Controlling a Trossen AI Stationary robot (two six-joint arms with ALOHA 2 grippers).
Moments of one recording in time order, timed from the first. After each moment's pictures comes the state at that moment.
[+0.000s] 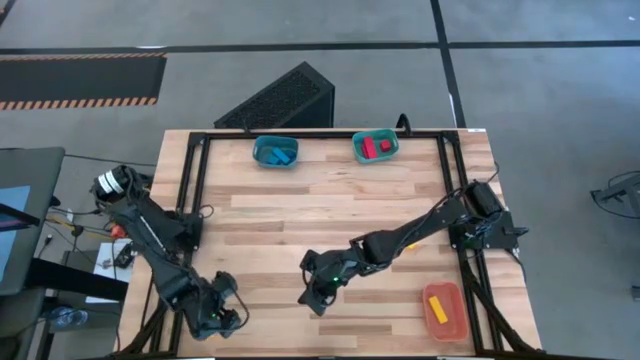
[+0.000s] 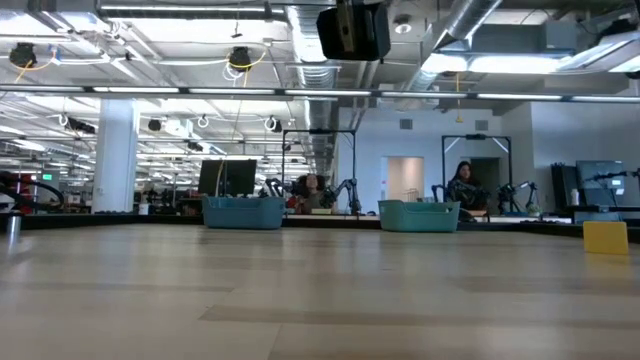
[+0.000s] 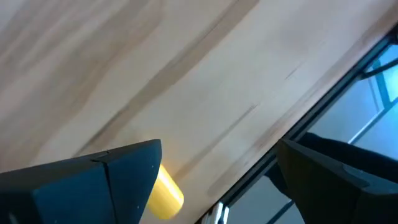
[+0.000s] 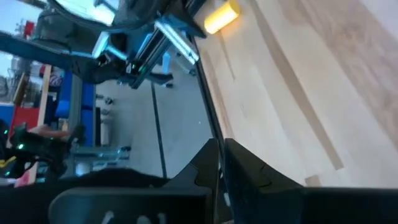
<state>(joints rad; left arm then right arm) -0.96 1.46 0.93 -0.67 -0.08 -1.81 0.36 1.94 1.48 -0.08 -0.17 1.05</state>
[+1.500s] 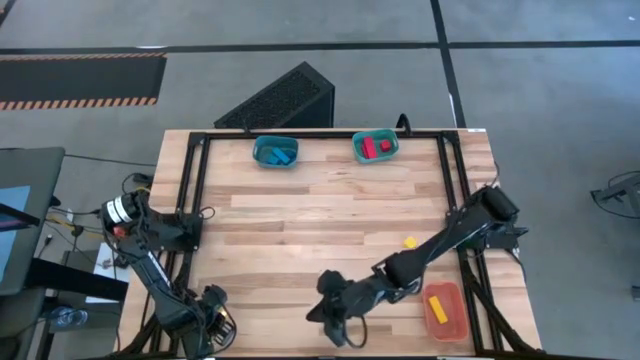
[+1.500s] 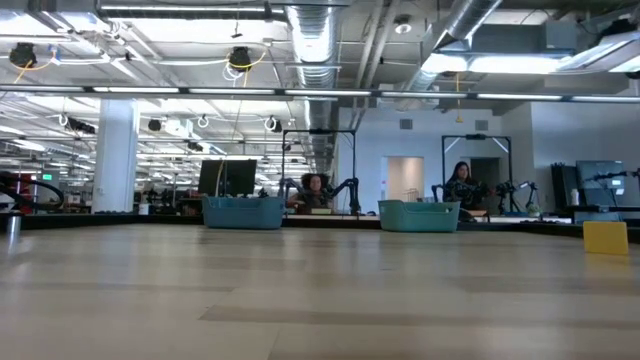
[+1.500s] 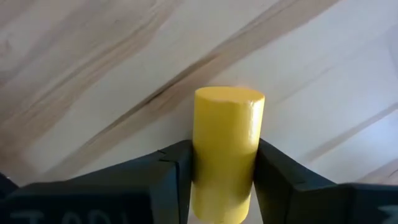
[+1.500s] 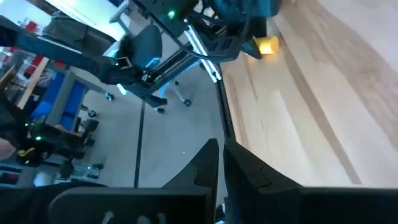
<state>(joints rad) -1.09 1.74 0.96 -0.71 -0.10 -2.07 0.54 1.87 1.48 -0.05 0.16 0.91</state>
